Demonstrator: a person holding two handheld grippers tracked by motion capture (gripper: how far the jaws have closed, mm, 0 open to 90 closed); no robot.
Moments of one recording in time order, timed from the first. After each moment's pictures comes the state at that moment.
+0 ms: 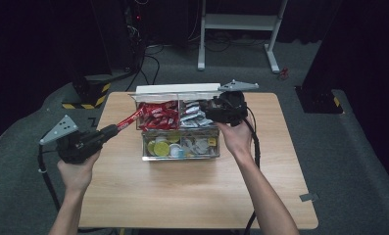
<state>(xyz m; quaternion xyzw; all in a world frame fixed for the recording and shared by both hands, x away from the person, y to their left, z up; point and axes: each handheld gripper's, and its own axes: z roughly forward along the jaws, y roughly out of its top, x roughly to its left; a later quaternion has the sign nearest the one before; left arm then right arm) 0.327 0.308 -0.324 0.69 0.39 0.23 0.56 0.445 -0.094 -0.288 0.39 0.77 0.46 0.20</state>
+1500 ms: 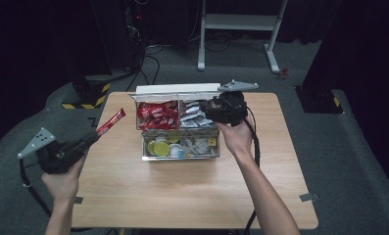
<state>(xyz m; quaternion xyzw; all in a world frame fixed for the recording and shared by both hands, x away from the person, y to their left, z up) 0.307 0.348 -0.347 0.64 0.45 0.25 0.57 0.444 -0.093 -0.288 0.39 0.77 0.46 0.20</state>
